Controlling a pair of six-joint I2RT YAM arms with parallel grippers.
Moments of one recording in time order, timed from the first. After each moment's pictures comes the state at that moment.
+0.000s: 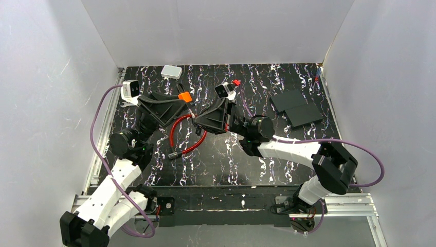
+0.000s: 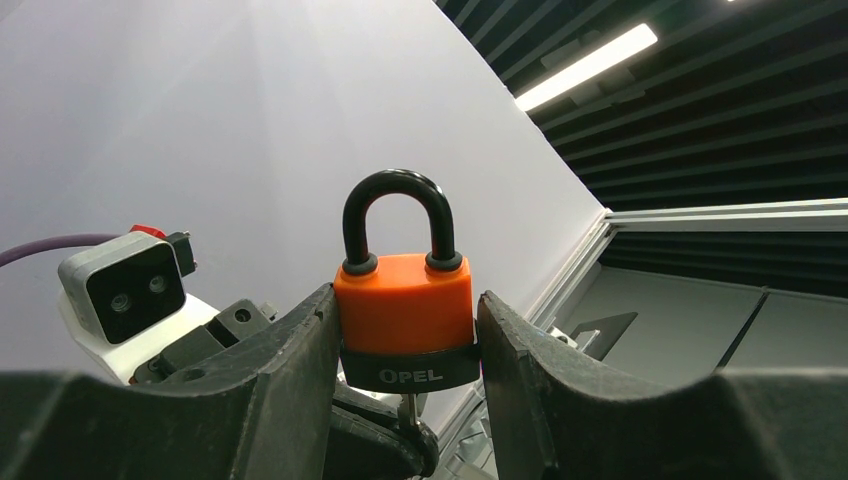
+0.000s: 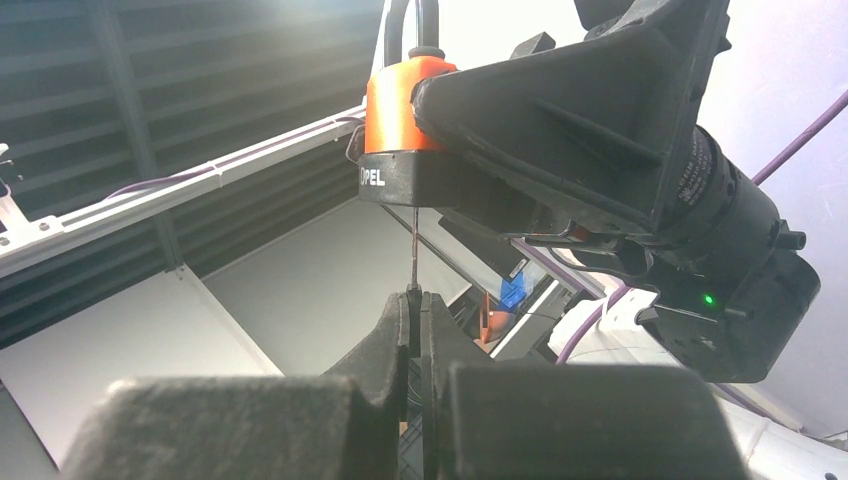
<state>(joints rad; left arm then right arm) -0.43 0.84 0.69 1.00 0.46 -1.48 1.01 1.53 0.95 1.44 -0.44 1.75</state>
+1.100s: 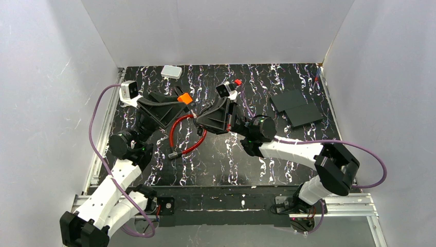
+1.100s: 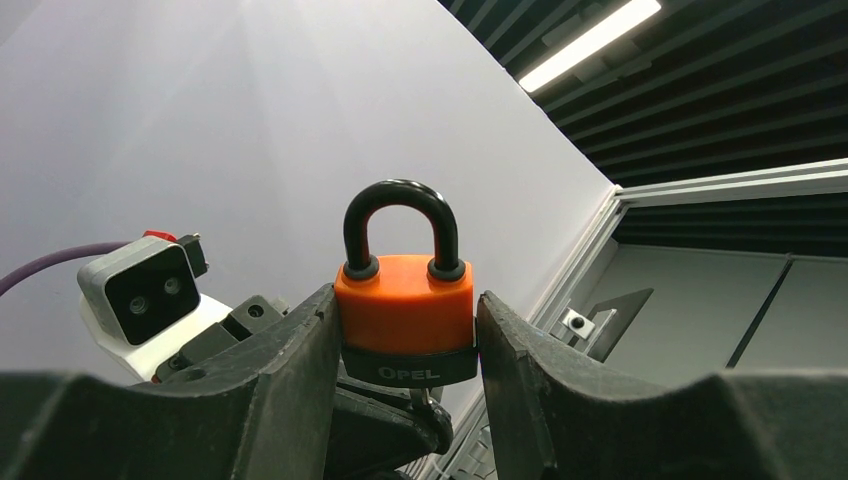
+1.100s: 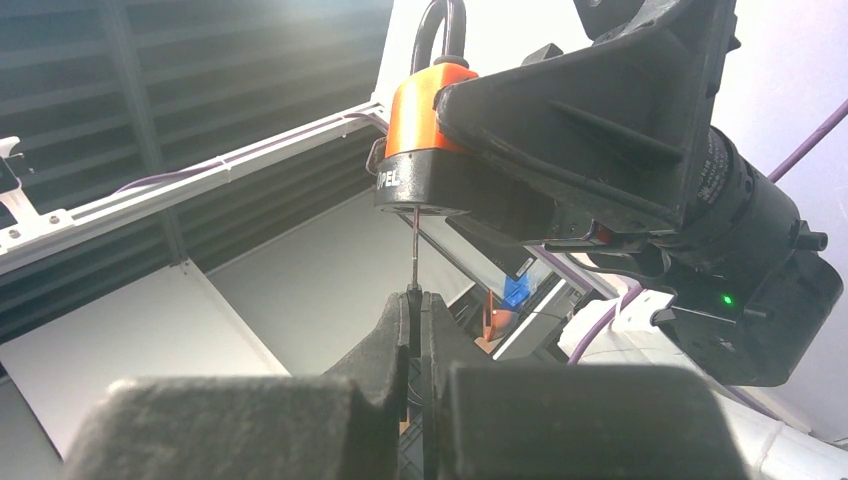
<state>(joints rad) -0.43 0.84 0.69 1.03 0.48 -1.42 1.01 1.51 0.95 1.44 -0.44 1.75</state>
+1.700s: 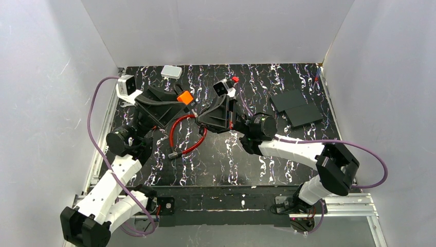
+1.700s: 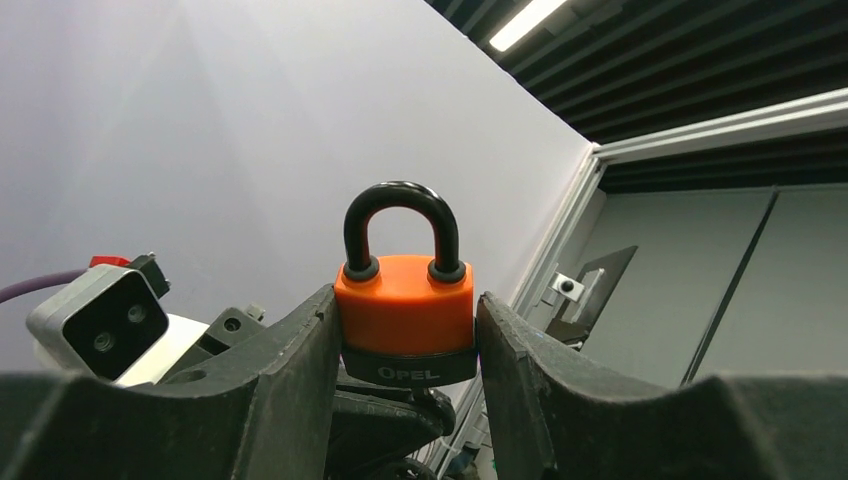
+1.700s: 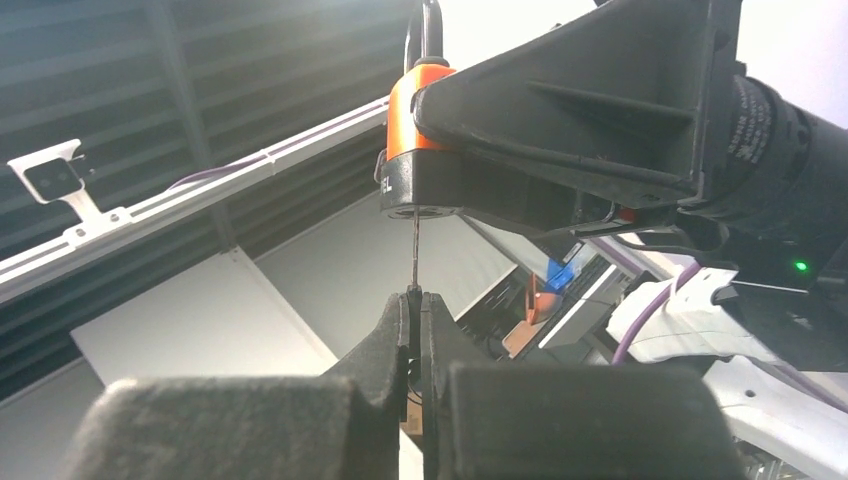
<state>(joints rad) -0.42 0.90 0.77 1.11 0.57 -1.42 1.01 1.52 0.99 1.44 -0.46 1.84</state>
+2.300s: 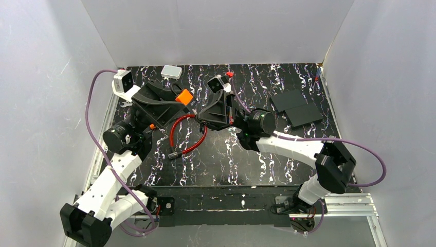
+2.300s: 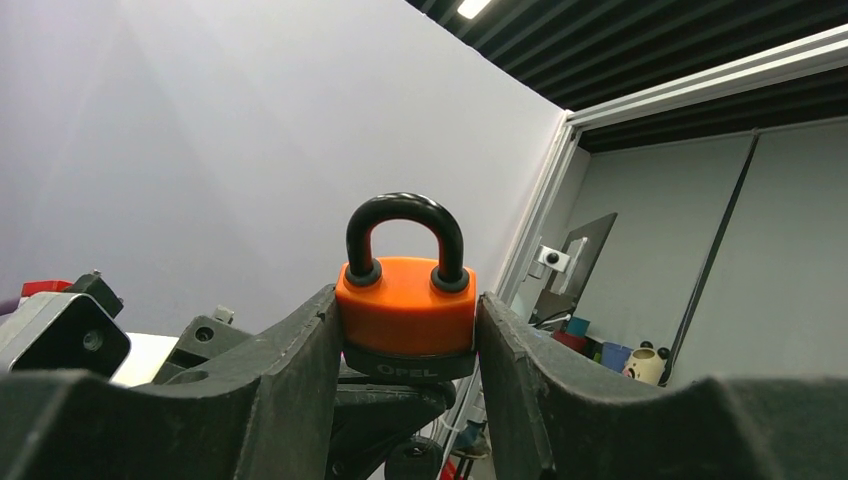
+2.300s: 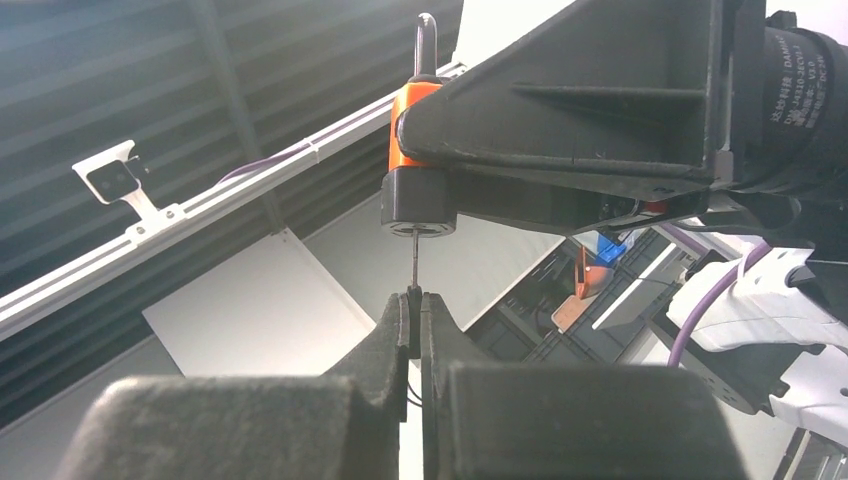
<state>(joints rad) -0.42 0.94 0.86 1.17 0.63 -1.42 1.02 1.55 1.10 1.44 -0.50 1.98</state>
